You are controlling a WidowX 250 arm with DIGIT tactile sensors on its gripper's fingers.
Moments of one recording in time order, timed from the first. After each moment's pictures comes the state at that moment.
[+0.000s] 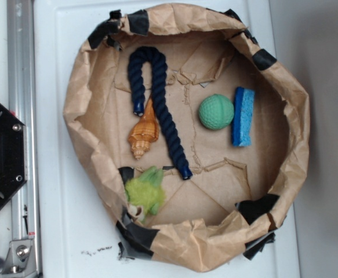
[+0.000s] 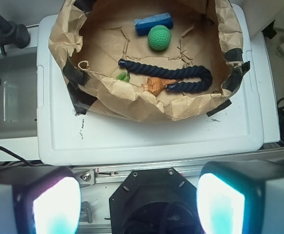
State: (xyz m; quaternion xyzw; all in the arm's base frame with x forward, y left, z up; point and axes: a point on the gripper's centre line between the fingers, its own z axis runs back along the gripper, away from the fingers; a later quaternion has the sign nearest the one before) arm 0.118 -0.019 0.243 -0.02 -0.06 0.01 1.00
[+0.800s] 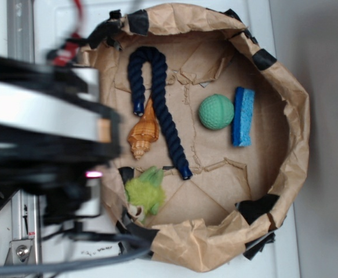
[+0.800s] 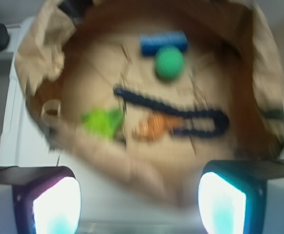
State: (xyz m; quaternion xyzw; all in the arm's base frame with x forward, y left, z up) arm 0.204 -0.017 0.168 0.01 -0.10 -0.07 0.99
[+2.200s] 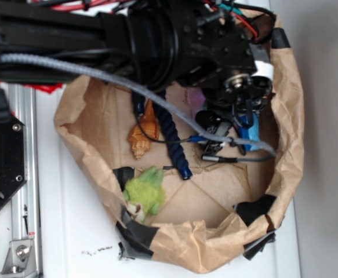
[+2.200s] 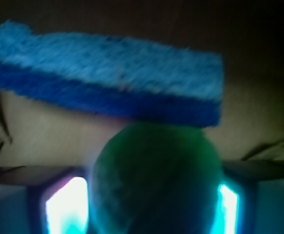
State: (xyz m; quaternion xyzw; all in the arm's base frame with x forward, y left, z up) arm 0.318 0.018 0.024 -0.02 -0.07 -0.13 0.99
